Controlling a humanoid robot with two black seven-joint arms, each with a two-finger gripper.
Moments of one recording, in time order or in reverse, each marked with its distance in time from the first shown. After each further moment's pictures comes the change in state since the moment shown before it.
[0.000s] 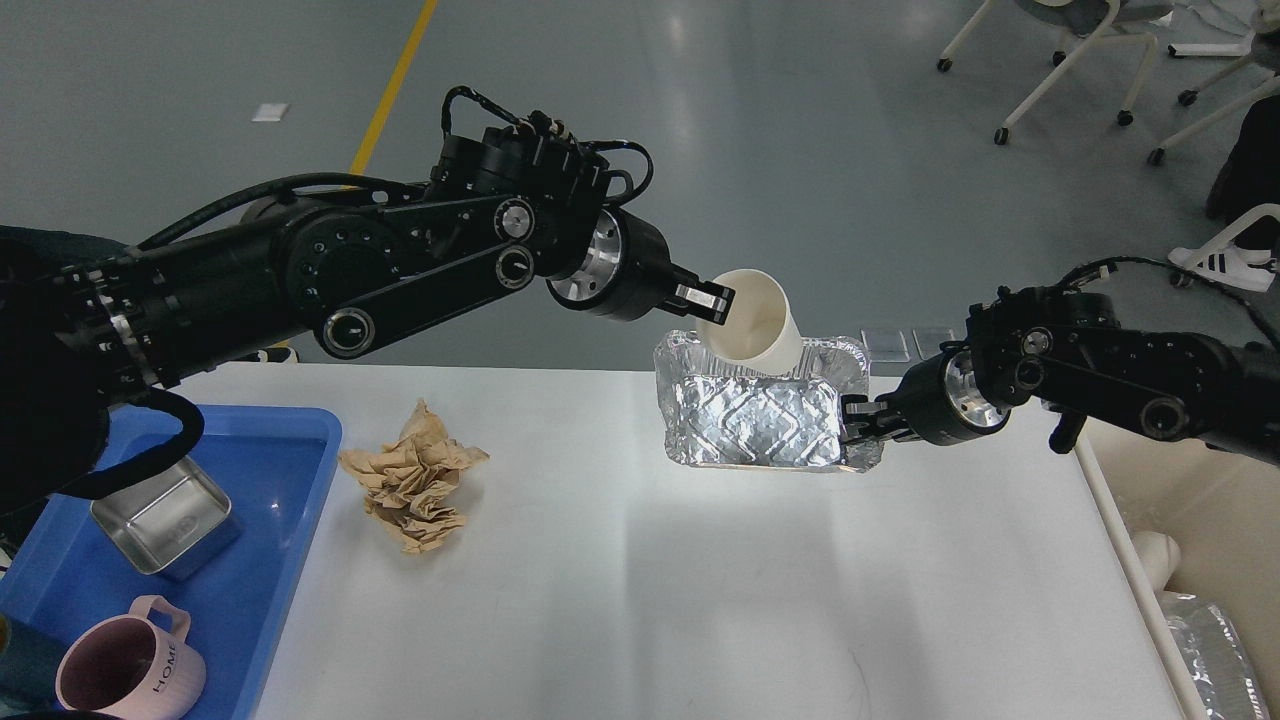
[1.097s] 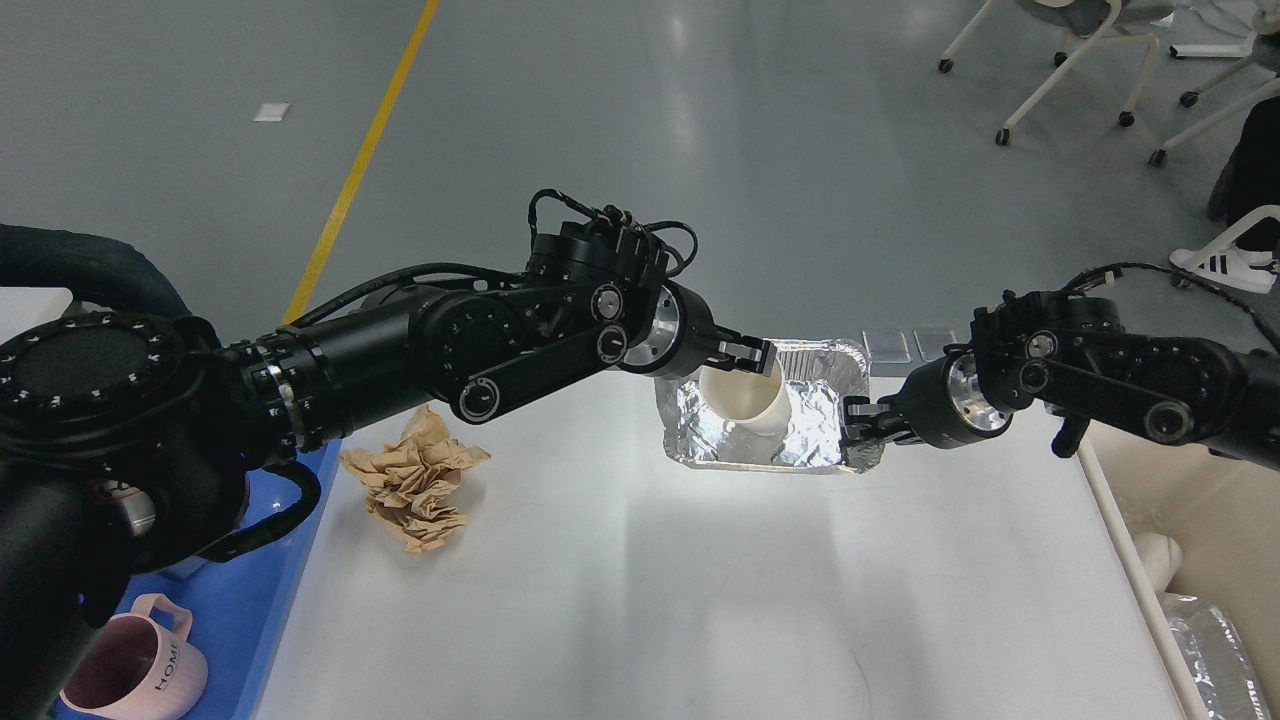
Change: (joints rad) left arm 0.097 -0.214 0.022 0.205 -0.028 0.104 0.100; right arm -0.019 -0.008 0.020 0.000 0.000 0.000 0.001
